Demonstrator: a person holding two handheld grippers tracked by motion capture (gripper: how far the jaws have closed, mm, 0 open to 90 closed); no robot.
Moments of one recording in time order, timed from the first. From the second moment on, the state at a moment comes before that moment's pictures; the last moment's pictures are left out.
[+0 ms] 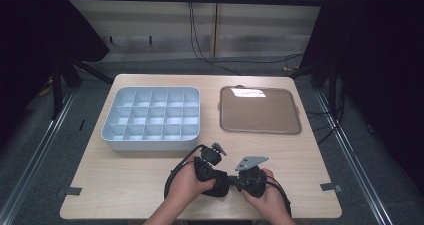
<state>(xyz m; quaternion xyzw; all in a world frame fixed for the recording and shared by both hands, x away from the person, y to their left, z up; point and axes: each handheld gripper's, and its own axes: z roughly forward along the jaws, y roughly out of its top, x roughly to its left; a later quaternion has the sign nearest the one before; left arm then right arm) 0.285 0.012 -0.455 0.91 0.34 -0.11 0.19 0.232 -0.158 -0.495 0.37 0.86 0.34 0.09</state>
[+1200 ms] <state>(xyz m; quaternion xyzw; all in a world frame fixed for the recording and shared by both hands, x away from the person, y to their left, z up) 0.303 0.088 -0.445 0.89 0.41 -0.05 0.19 0.232 -0.158 -0.496 0.37 0.86 0.35 0.08</state>
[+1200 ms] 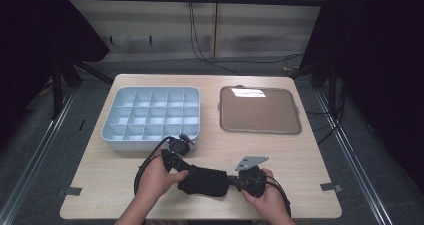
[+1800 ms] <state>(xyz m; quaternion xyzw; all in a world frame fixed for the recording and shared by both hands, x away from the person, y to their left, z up) 0.300 0.080 -0.467 0.89 0.42 -0.05 0.16 0.232 -0.157 -0.495 0.37 0.86 0.35 0.08</state>
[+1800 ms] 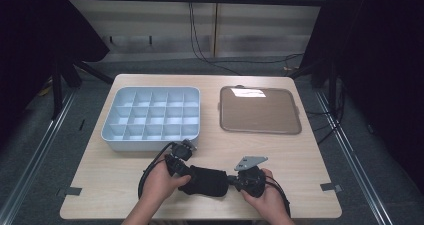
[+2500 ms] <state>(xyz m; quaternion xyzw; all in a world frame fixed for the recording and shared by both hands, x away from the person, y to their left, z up) 0.293 0.070 -0.464 0.89 0.42 -0.06 0.15 0.234 -0.162 -0.481 0.37 0.85 0.36 0.09</state>
